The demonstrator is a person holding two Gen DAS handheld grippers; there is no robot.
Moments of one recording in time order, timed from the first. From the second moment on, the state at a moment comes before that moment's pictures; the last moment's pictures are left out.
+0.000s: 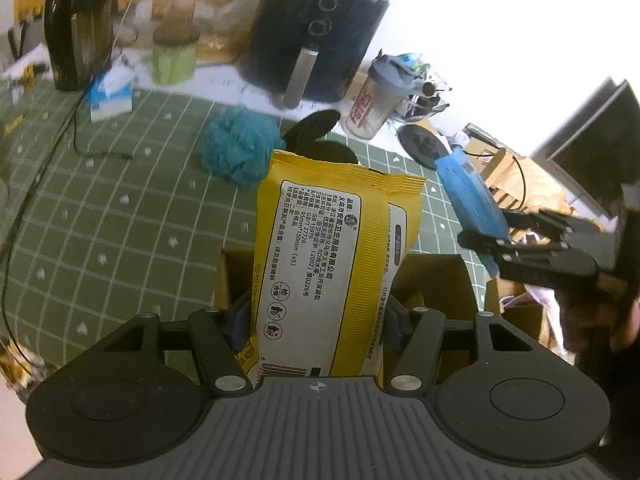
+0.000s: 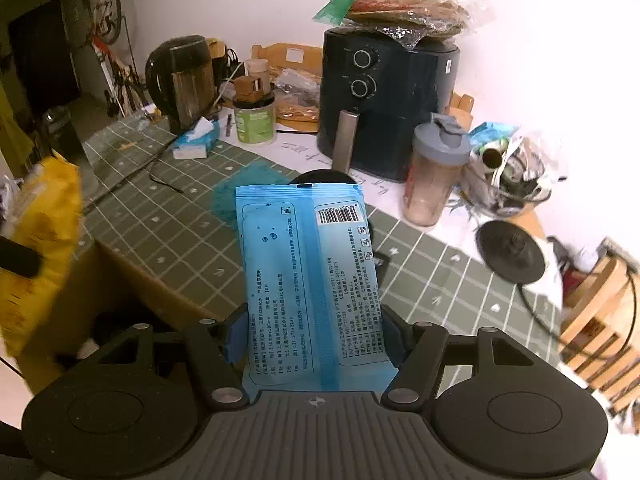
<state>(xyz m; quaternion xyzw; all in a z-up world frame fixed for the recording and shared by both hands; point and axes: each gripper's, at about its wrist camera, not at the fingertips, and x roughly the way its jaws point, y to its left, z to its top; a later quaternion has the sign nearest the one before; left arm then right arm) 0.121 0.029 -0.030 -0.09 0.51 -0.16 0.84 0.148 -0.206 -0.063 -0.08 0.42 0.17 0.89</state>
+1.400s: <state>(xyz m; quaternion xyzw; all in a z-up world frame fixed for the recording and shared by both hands) 0.114 0.004 -0.062 -0.09 0.55 -0.15 0.81 0.080 -0.192 -0.064 0.06 0.46 0.13 0.88</state>
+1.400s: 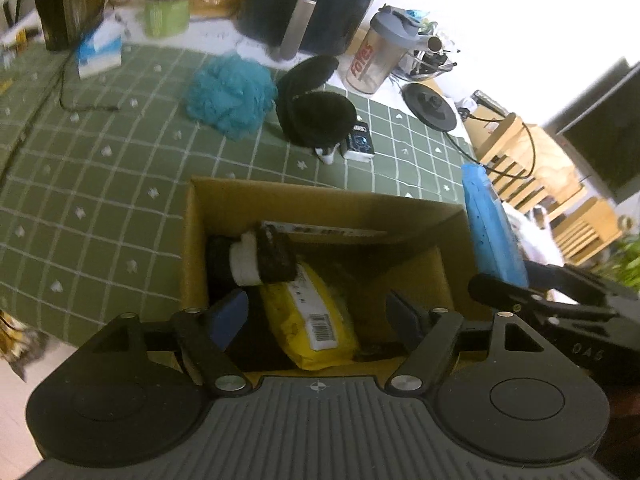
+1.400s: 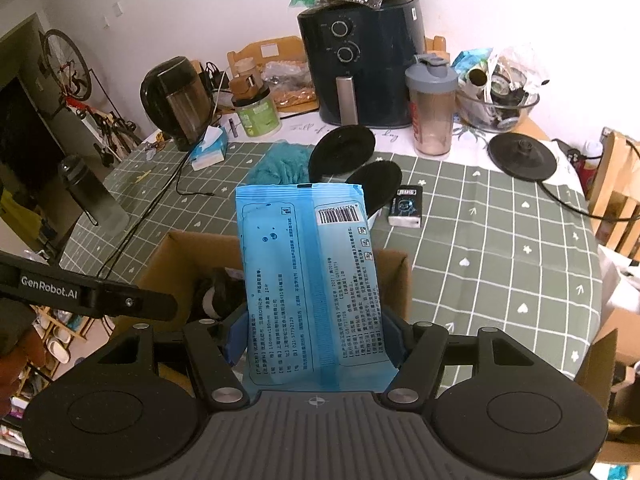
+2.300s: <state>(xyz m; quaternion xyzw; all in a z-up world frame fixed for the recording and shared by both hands) 0.083 0.028 -0.051 -0.01 0.49 -0.11 0.86 0.090 -0.160 -0.078 0.12 0.50 0.13 0.85</state>
